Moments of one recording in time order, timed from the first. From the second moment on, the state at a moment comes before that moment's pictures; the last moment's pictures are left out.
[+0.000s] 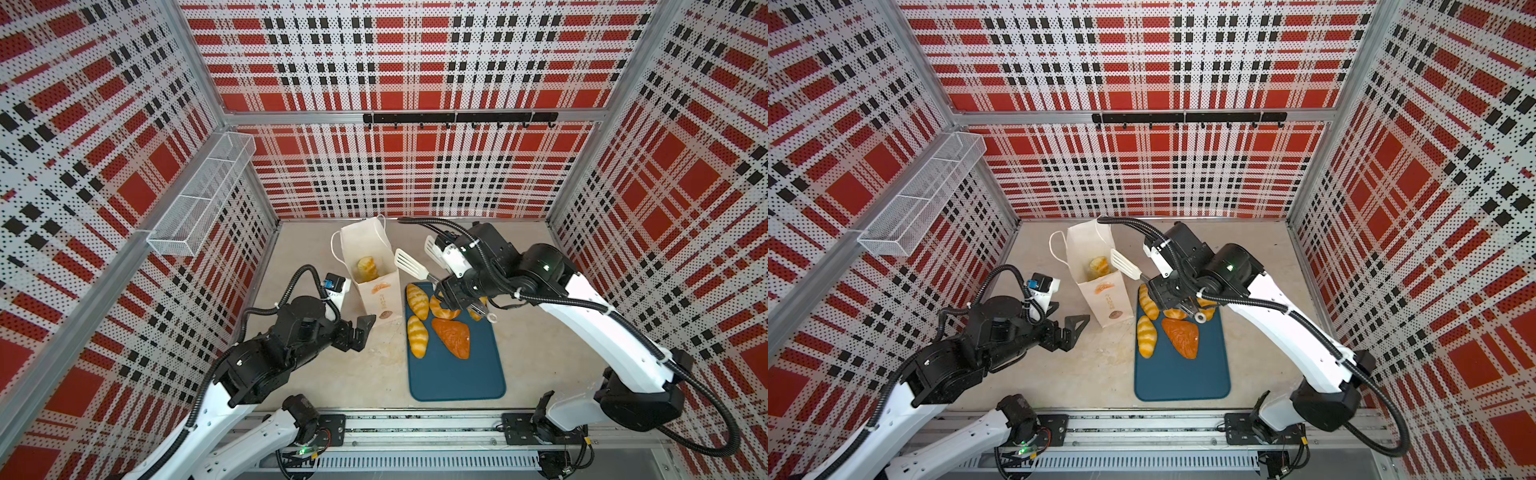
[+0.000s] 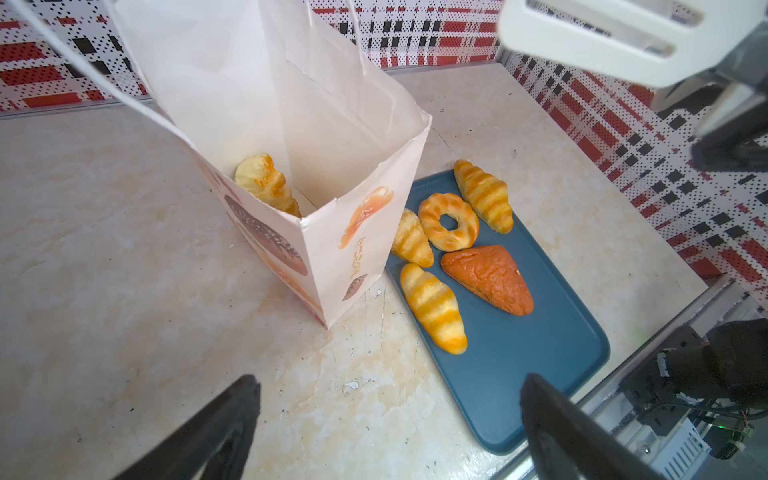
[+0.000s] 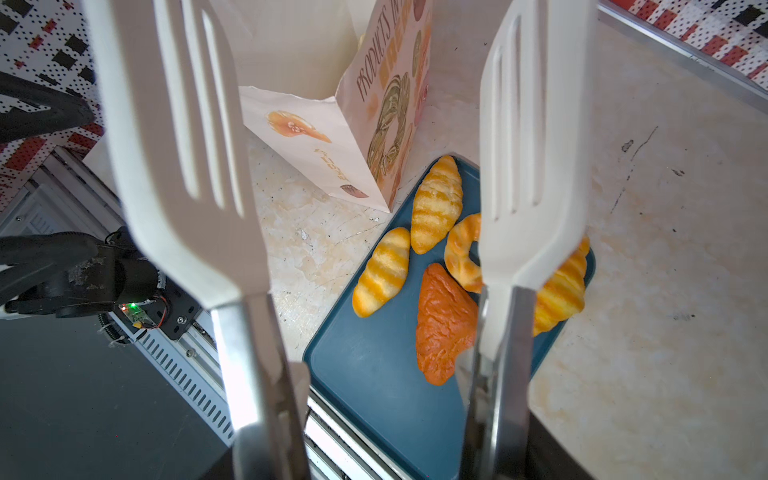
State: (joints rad) left arm -0.77 0.70 1.00 -0.86 -0.15 -0.30; right arm 0.88 1.42 1.80 -1.30 0.07 0.22
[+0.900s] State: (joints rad) left arm -1.19 0.71 0.81 -0.87 -0.39 -0.52; right arm 1.12 1.16 1.17 -1.45 0.31 0.69
